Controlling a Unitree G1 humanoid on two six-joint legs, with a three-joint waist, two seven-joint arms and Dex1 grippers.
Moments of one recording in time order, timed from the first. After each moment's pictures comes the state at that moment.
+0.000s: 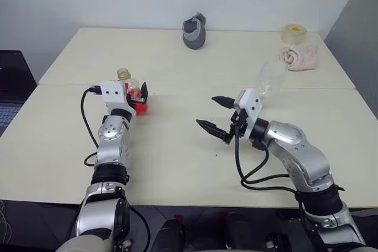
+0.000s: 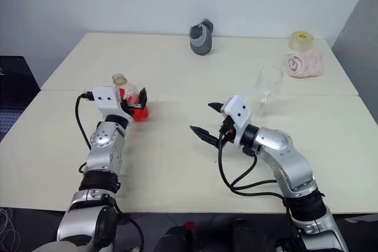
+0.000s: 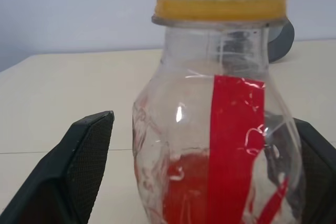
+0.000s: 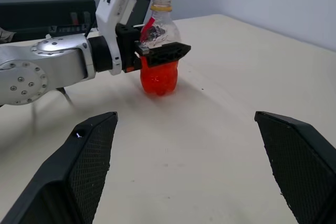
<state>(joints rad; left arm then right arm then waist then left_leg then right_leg) -0.57 0.31 0.23 0.55 -0.14 -0.15 -0.17 -0.41 -0.35 0.18 -0.35 0.34 0.51 0.63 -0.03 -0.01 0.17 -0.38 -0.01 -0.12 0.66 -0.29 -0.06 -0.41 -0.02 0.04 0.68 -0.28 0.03</state>
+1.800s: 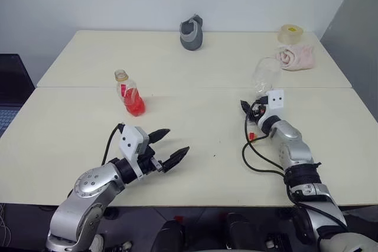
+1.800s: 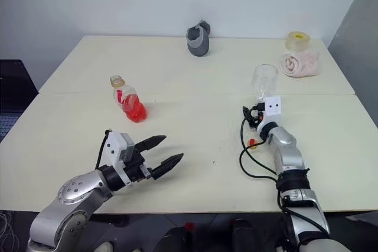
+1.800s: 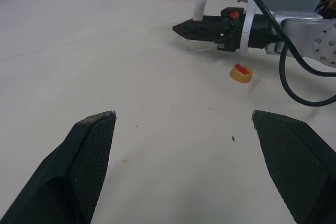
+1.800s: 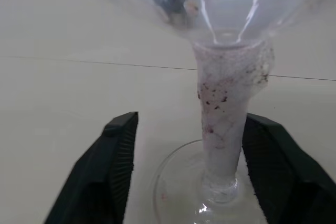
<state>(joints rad) 0.09 0.52 0.07 -0.55 -0.53 0.49 -0.62 -0.59 -0.22 -0.10 0.54 0.20 0.10 0.35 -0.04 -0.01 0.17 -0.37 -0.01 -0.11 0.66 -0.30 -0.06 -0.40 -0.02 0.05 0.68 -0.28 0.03</state>
